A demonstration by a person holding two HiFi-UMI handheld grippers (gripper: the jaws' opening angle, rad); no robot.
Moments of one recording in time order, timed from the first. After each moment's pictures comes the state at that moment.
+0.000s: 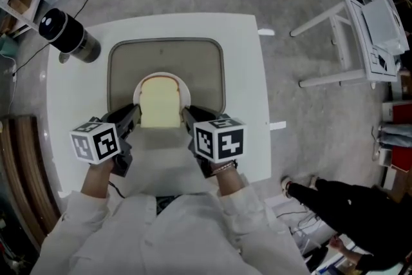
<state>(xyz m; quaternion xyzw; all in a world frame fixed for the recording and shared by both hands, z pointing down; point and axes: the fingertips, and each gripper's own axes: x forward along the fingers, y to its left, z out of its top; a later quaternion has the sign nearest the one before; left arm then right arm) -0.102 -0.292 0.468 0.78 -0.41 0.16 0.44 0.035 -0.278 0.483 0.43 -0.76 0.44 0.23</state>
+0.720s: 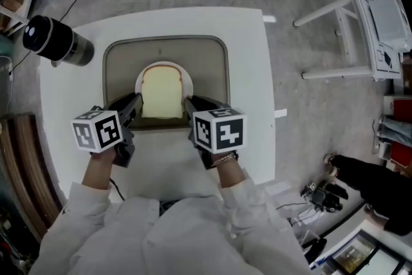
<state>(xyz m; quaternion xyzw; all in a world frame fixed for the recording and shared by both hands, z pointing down) -0.098 -0.345 0.502 0.77 -0.40 0.17 0.47 0.039 -0.326 0.511 0.45 -0.74 0.44 0.25</state>
